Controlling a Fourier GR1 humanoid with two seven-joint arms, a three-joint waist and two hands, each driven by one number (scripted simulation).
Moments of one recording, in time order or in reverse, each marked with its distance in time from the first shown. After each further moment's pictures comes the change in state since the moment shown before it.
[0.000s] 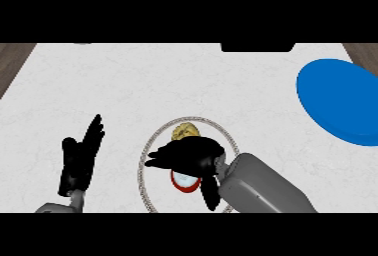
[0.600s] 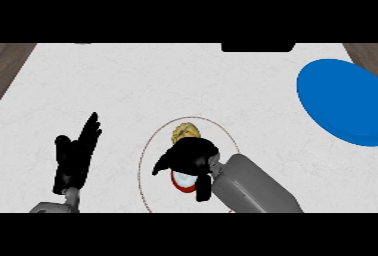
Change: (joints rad) left arm 0.000 -0.022 0.067 -0.008 -0.029 -0.070 0.010; right arm 0.023 0.078 -0.041 0.125 0.170 -0.019 -0.109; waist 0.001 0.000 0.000
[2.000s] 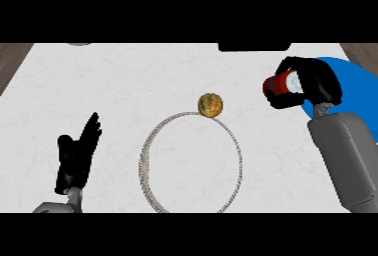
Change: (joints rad) left arm 0.003 -0.044 0.034 -0.002 -0.053 -0.015 0.014; right arm -0.021 -0.277 -0.675 0.118 0.111 -0.669 0.231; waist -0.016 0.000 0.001
